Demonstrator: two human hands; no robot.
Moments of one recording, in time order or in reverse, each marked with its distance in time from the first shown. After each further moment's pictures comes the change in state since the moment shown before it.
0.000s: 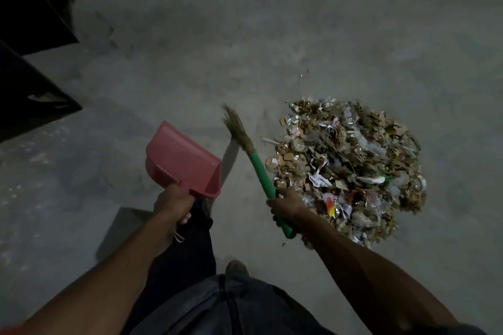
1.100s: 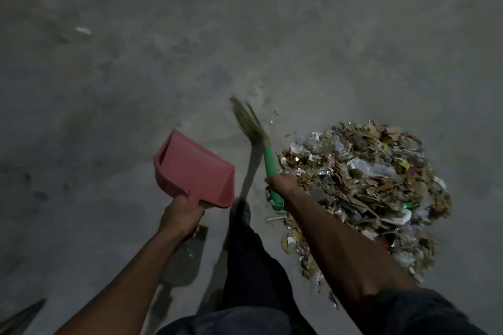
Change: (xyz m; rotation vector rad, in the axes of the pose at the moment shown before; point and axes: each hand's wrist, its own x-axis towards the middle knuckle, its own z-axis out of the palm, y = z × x) left_hand 0.334 0.490 -0.072 0.321 -0.207 0.262; right_hand 0.337 -0.400 -0.176 0.694 0.251 0.206
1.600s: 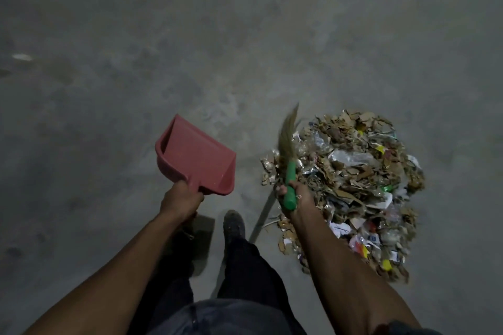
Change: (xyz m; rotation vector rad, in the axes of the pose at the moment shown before) left_hand 0.084 0.118 -0.022 0.145 -0.121 0.157; right_hand 0.019 -0.045 -0.042 1.094 0.140 0.183
